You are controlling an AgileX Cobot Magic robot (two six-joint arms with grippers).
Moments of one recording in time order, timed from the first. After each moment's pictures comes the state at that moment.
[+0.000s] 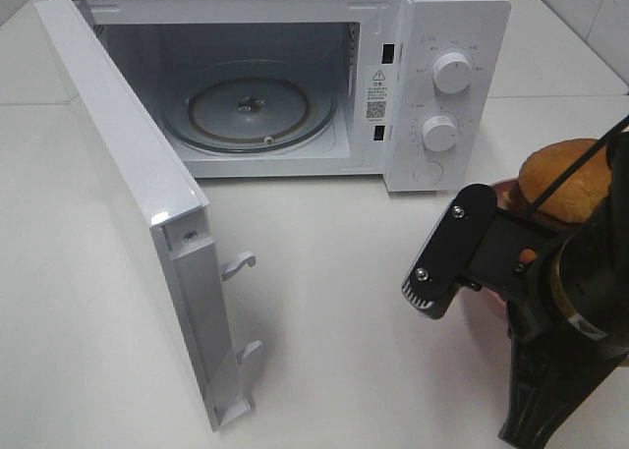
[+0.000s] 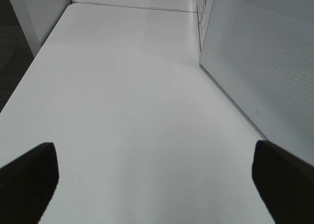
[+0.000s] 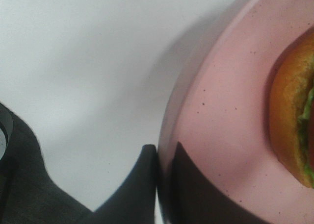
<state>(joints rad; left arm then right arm) 0.07 0.00 -0.52 -0.02 1.07 -0.01 0.95 1.38 -0.64 -0.58 0.85 0.33</state>
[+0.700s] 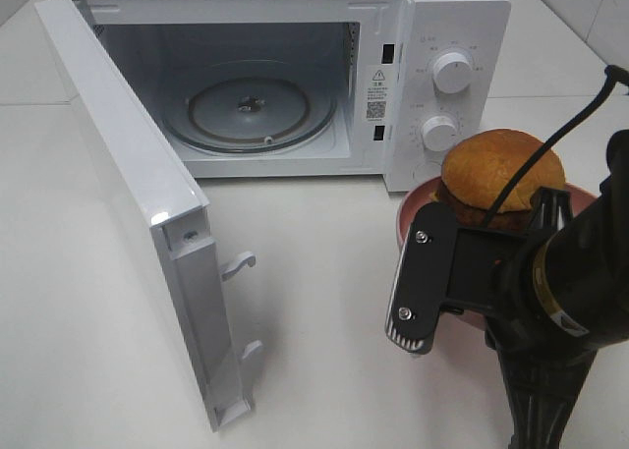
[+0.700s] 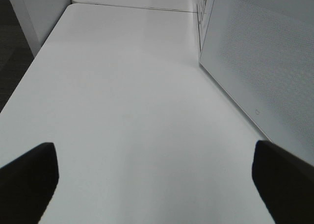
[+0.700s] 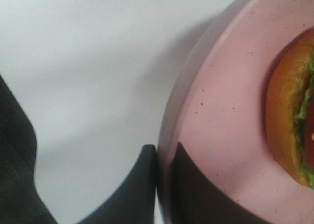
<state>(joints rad) 0.07 0.00 -0.52 -0.02 1.07 -0.01 0.95 1.38 -0.64 -0.59 0.73 0.05</state>
